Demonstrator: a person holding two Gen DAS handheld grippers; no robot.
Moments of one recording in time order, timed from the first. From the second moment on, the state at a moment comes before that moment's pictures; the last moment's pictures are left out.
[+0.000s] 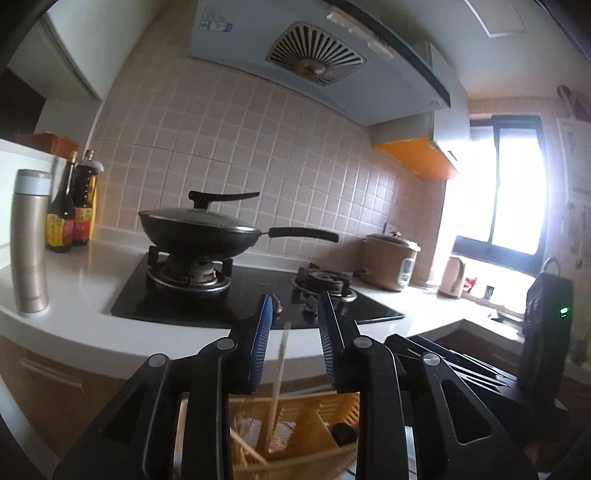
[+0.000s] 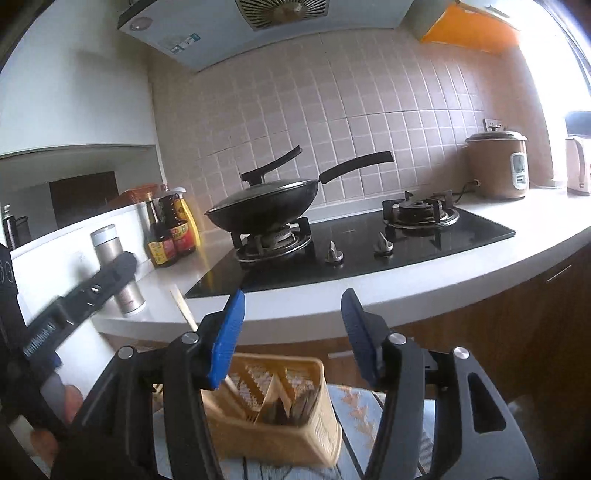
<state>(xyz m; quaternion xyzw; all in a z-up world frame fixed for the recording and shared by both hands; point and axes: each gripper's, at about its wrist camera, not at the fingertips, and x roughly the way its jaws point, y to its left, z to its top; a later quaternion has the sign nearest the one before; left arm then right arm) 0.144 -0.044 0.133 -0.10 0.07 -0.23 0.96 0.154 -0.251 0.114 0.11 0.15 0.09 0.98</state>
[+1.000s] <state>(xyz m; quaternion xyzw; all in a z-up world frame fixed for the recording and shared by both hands) 0.089 -0.021 -0.056 0.01 0.51 -0.28 0.81 0.051 -0.158 -0.055 -0.01 0.50 0.14 0.86</state>
